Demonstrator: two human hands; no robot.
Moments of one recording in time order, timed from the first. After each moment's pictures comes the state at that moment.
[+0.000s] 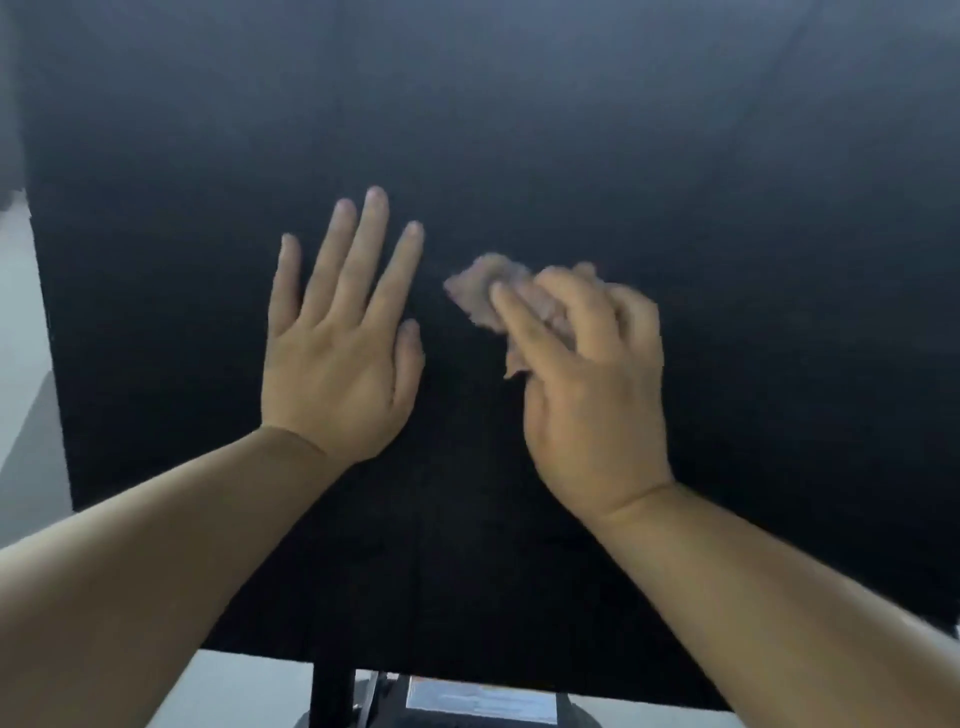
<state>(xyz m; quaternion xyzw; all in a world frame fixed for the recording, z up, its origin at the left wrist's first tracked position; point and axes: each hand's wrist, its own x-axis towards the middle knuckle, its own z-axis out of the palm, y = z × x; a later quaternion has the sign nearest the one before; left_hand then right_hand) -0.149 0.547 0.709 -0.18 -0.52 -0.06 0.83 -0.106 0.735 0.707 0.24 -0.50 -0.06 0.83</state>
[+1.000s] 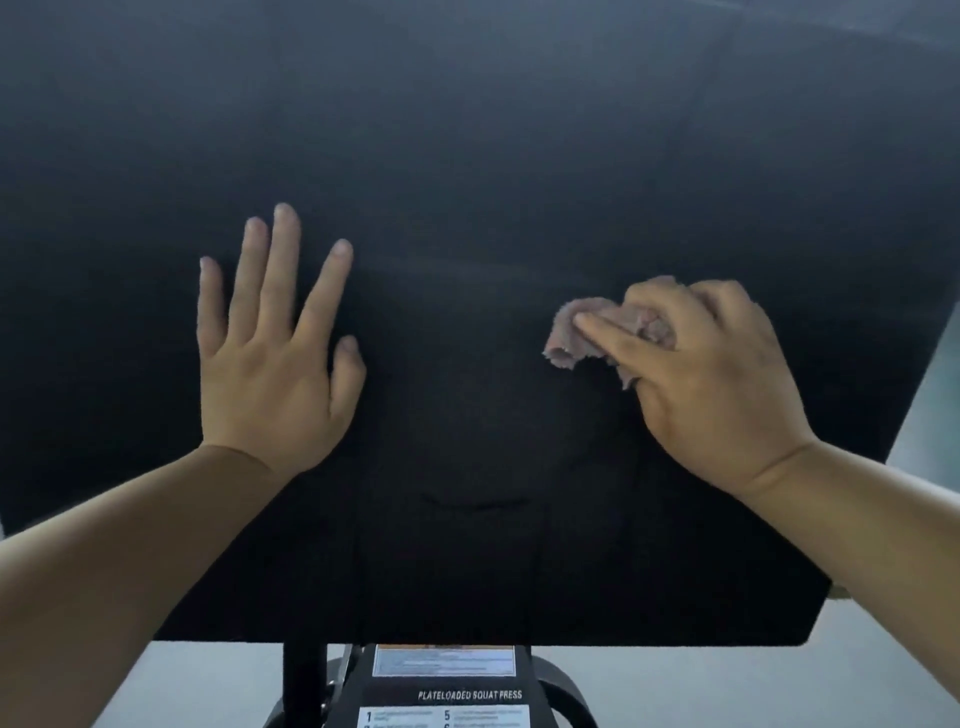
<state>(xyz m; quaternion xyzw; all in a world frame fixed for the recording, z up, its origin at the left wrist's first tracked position) -0.153 0.562 0.693 -0.18 -0.55 -0.09 0.81 -0.055 0.859 0.701 0.17 -0.57 -0.23 0.77</state>
